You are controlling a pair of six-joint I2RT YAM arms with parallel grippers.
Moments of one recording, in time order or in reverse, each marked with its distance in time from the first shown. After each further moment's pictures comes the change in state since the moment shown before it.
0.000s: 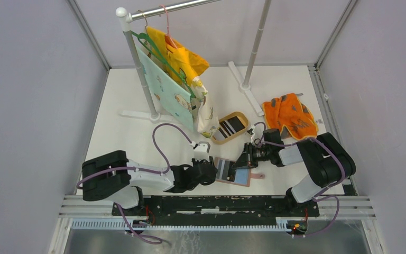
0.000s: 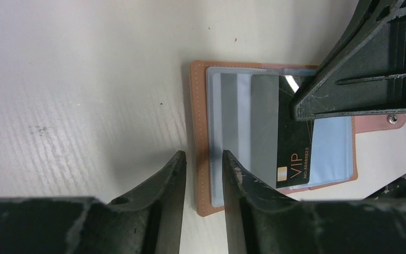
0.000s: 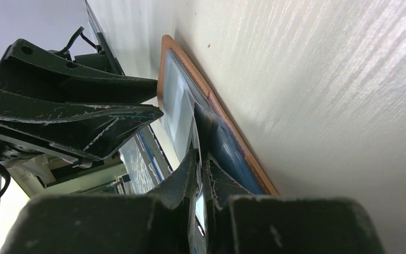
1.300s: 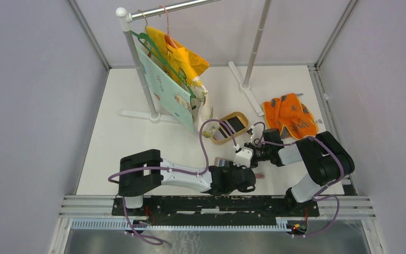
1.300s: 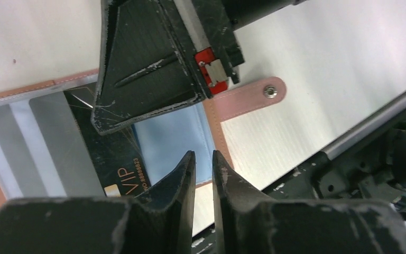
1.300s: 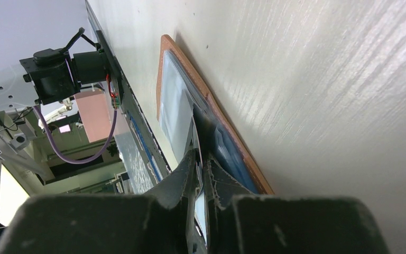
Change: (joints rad) left arm -0.166 0.318 0.544 -0.285 0.029 0.109; right arm 0.000 0.019 0.006 0.002 -0.001 -0.016
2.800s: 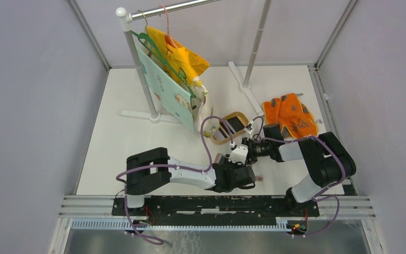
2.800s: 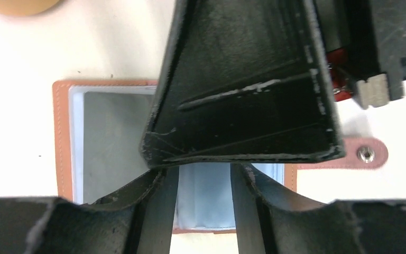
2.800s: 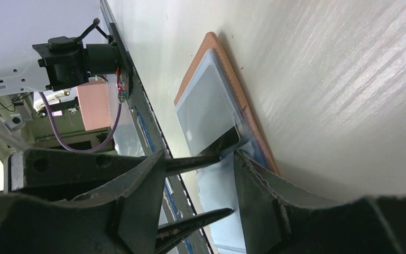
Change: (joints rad) left arm 0.043 0.084 0.043 -0.132 -0.170 -0.002; right arm -0.021 -0.014 0.058 -0.047 -0.065 -0.072
